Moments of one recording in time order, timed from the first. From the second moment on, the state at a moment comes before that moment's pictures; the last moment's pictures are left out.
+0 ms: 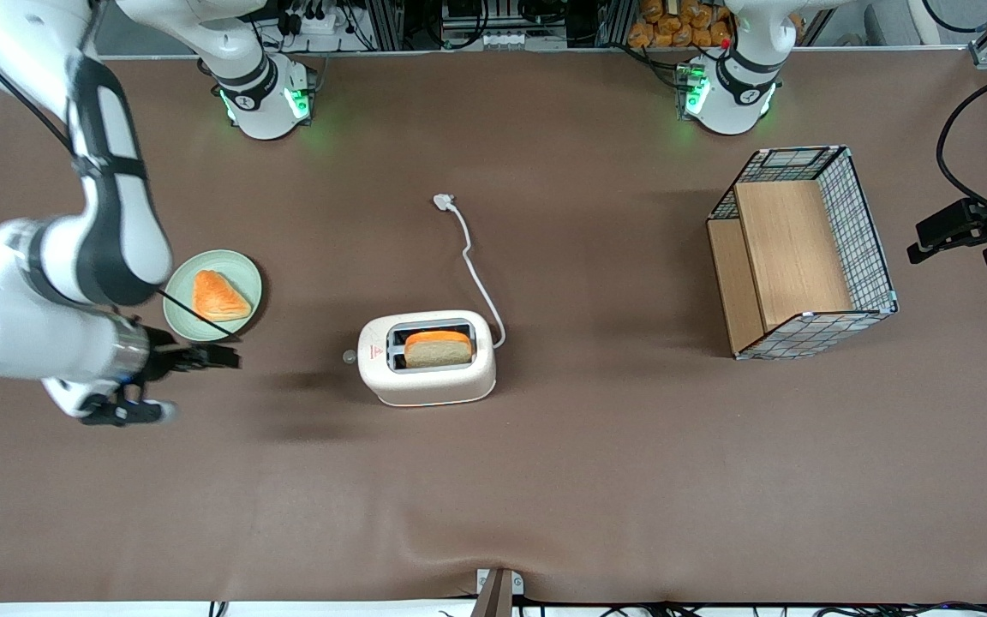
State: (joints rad) arm 0.15 0.42 -0.15 -1.57 0.23 1.85 -0.10
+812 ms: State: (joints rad) arm 0.08 0.16 -0.16 -1.76 0.11 1.85 -0.14
